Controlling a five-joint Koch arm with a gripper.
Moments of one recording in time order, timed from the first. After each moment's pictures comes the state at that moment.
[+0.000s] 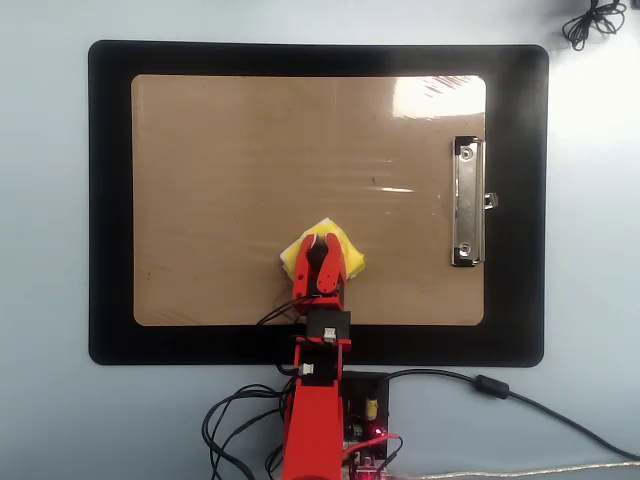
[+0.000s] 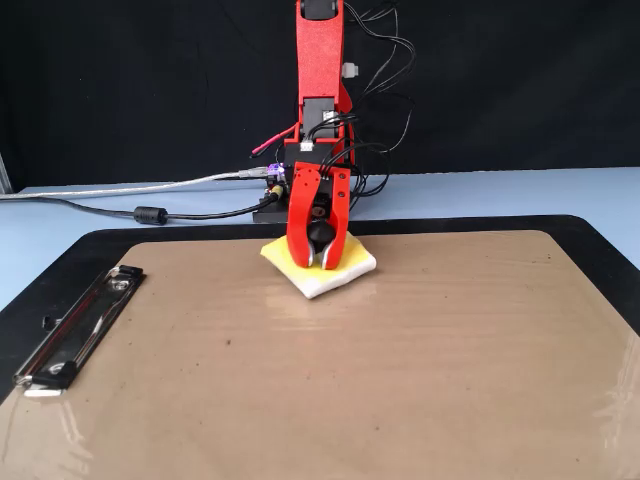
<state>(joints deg) 0.1 106.6 156.4 -22.6 -76.6</state>
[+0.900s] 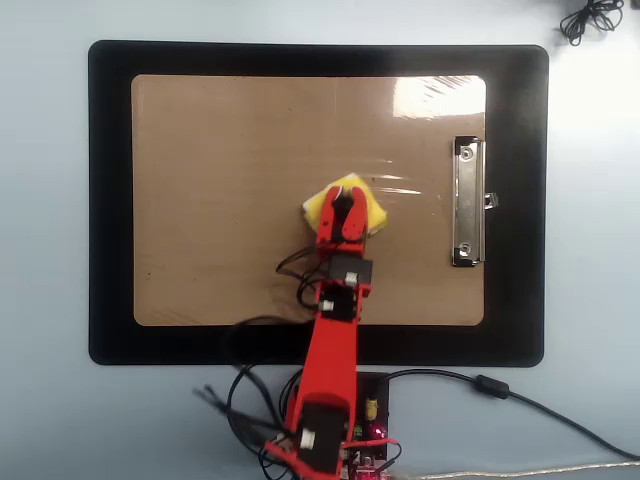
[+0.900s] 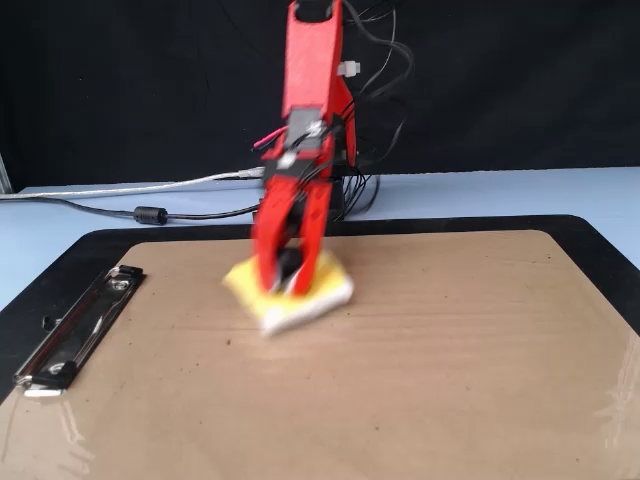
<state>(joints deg) 12.4 78.8 127.0 -24.0 -76.4</state>
